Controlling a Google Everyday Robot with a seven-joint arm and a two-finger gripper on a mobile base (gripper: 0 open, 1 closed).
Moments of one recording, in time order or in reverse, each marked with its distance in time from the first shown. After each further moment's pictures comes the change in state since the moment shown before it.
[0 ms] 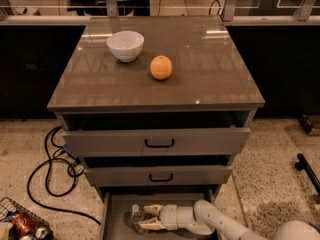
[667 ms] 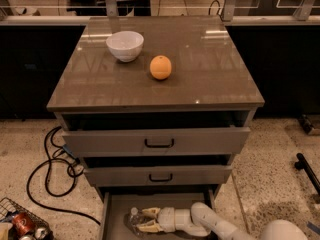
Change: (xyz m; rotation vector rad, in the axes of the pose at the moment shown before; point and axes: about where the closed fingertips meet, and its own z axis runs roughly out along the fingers) arm 0.032 -0.001 0.017 -0.030 -0.016 0.021
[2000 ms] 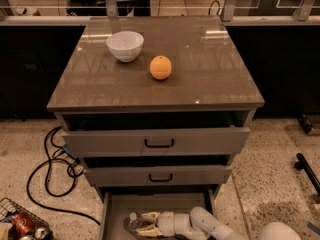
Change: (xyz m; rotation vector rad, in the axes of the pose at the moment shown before) arm 0.028 0.008 0.005 -0.001 0.008 0.025
